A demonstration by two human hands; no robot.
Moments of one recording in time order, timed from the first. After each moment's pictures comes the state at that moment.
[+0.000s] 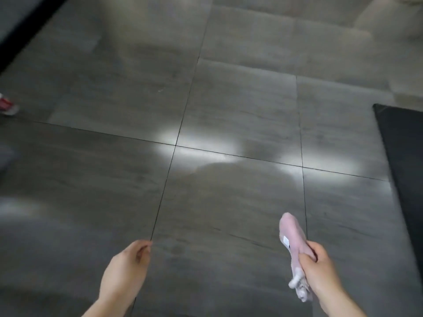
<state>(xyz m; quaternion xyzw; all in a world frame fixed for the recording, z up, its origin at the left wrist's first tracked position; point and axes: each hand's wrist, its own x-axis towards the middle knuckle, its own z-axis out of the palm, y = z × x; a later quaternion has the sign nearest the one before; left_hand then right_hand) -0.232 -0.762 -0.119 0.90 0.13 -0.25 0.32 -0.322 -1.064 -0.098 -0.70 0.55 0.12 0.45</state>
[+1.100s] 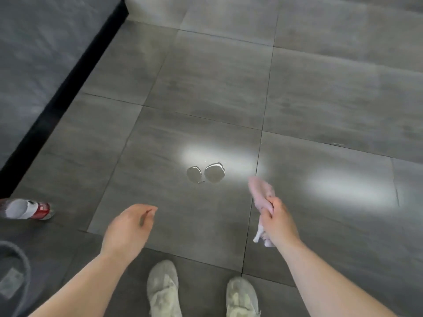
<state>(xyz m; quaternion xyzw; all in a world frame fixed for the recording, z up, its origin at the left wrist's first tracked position) 0.375 -0.672 -0.092 0.95 0.07 -0.17 0.25 0.337 -0.938 -0.126 -0.85 0.35 0.17 0.36</state>
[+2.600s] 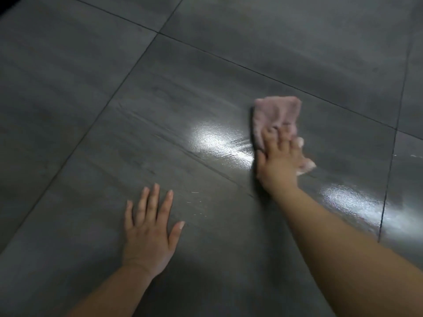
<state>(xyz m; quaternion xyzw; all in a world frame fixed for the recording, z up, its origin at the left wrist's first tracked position) 0.500 -0.622 -0.483 0.99 0.00 -0.13 0.07 0.617 -0.849 -0.463 -0.98 0.13 0.11 0.14</state>
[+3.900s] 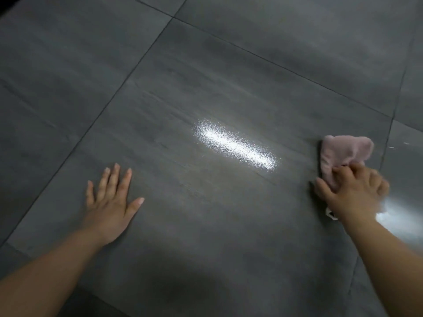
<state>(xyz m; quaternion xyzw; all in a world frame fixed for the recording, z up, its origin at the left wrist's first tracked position) 0.486 -0.546 -0.465 0.96 0.09 -0.23 0.08 0.520 -0.955 -0.445 -0.98 0.17 0.06 0.04</state>
